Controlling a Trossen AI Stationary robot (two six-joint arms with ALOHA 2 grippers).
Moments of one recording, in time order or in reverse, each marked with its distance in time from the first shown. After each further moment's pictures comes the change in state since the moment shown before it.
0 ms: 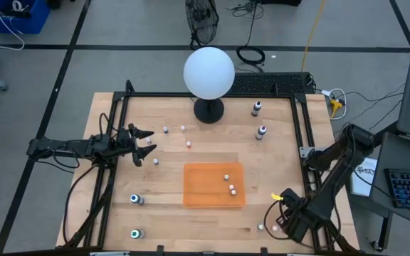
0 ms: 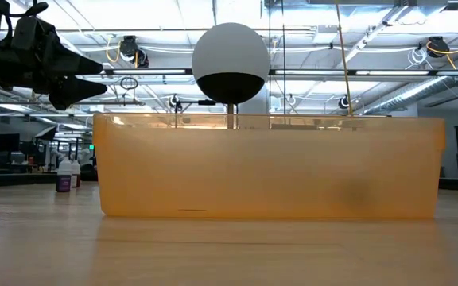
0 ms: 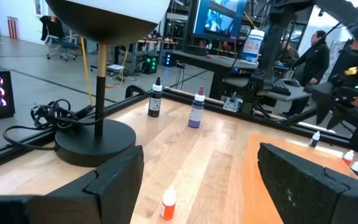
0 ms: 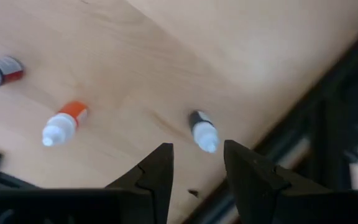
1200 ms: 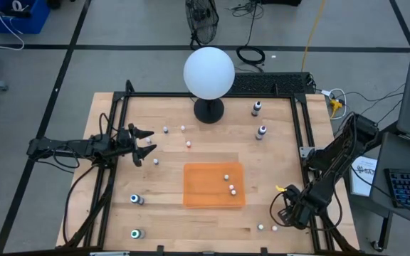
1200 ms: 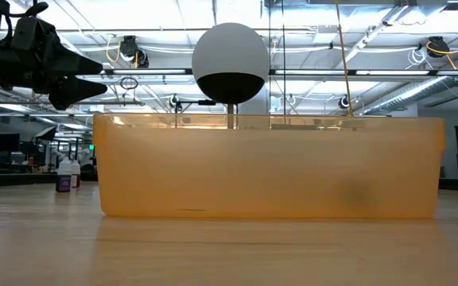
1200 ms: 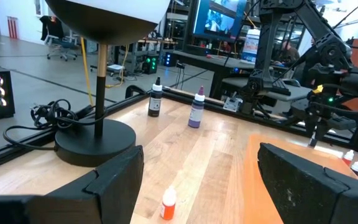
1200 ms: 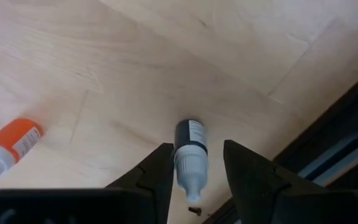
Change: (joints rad) left arm 0.000 0.000 0.000 0.000 0.000 0.000; right arm 0.015 -0.145 -0.346 0.379 -0.110 0.160
